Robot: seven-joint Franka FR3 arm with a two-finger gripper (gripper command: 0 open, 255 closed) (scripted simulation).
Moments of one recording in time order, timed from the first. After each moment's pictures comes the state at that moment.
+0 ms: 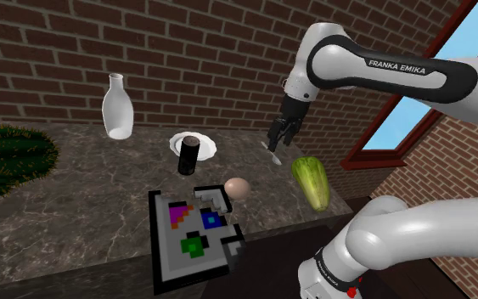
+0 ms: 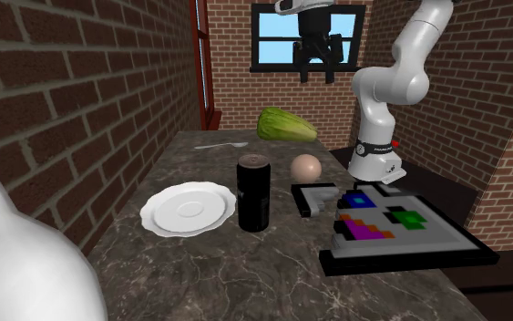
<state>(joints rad) 0.05 -0.62 0.07 -2.41 0.12 1.68 -0.05</state>
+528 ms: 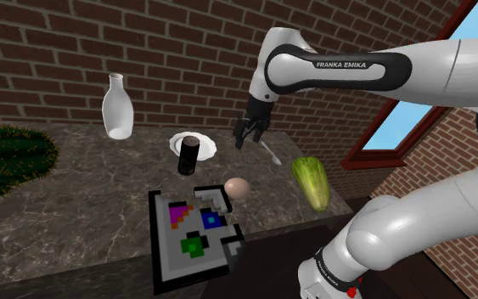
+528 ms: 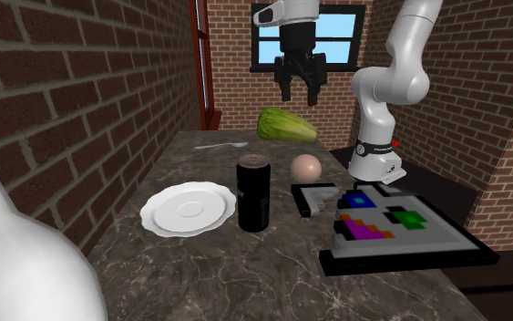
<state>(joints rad) 0.07 -0.35 0.16 -2.29 0.12 1.87 0.03</state>
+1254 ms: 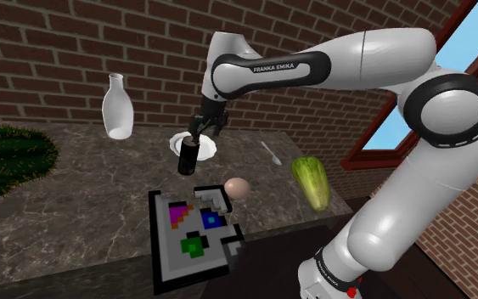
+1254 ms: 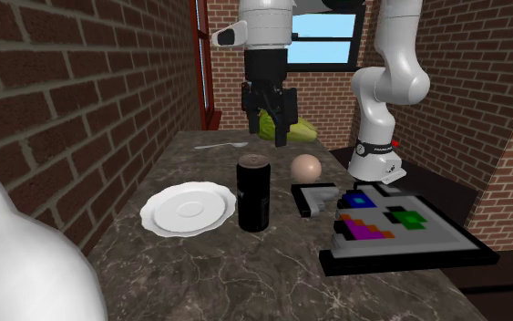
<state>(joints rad) 0.10 0.06 0.25 -1.98 0.00 2.02 0.19</state>
